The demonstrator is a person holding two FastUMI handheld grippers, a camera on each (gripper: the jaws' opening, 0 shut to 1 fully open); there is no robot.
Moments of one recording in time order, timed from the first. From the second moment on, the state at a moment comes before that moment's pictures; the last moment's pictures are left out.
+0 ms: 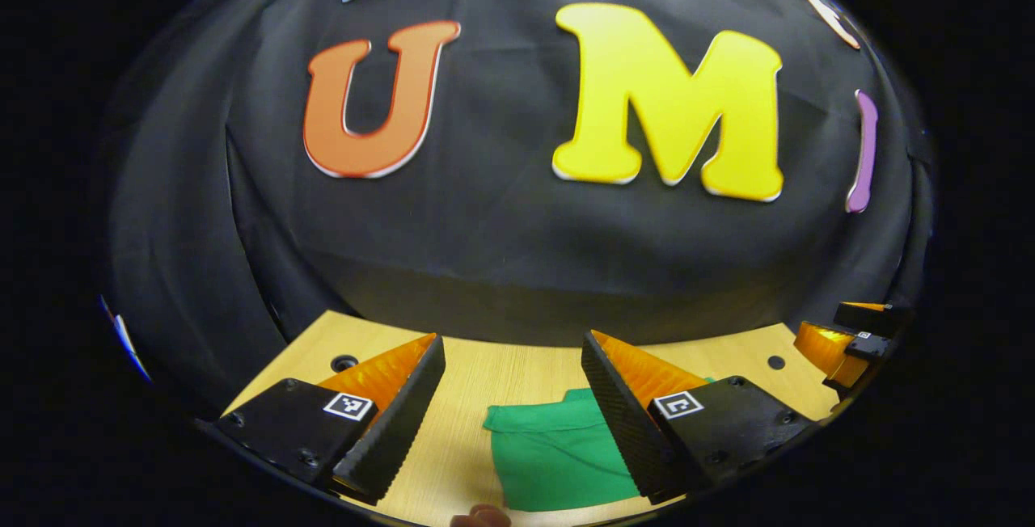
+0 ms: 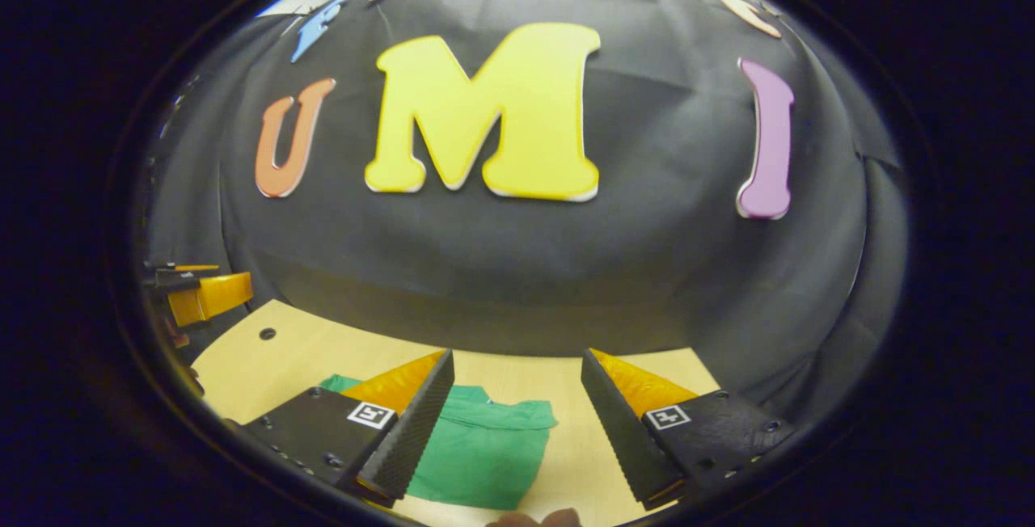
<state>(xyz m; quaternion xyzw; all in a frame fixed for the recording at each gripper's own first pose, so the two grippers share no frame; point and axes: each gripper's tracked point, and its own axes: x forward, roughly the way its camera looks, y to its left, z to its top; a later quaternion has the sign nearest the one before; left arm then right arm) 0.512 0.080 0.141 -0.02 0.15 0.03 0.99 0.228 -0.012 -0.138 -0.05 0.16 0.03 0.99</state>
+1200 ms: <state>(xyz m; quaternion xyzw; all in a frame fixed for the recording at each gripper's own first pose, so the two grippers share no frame) -0.001 0.004 -0.024 0.01 0.07 0.01 1.00 0.007 0.009 -0.030 -0.05 0.06 0.03 1.00</state>
